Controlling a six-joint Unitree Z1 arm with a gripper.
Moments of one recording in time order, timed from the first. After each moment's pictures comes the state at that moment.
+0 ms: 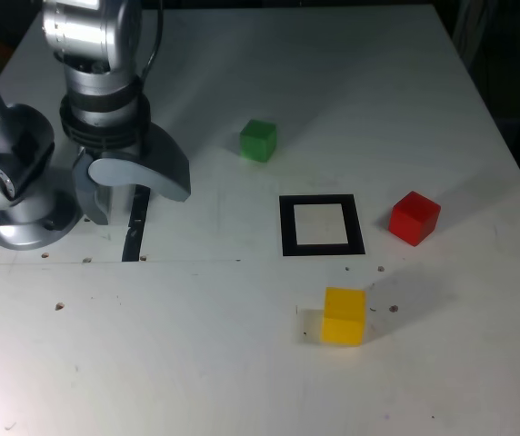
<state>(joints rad) -0.18 1.45 -0.66 0.90 0.07 -0.33</state>
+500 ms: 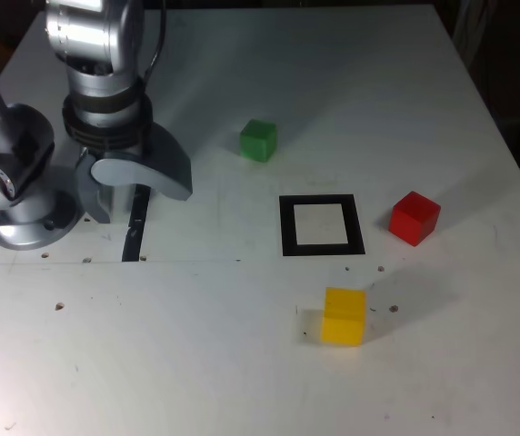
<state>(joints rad) -0.18 1.46 -0.66 0.90 0.09 -0.32</state>
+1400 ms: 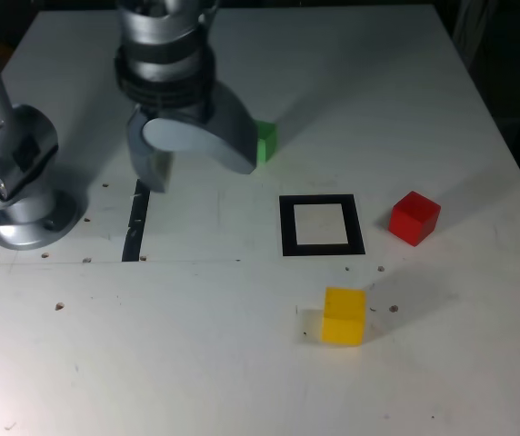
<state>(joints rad) -0.32 1.62 -1.18 1.25 0.15 -0.27</state>
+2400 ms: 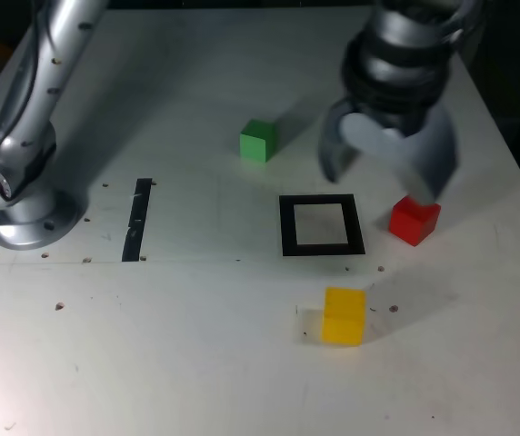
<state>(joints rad) -0.23 2.23 -2.14 1.57 0.19 0.34</state>
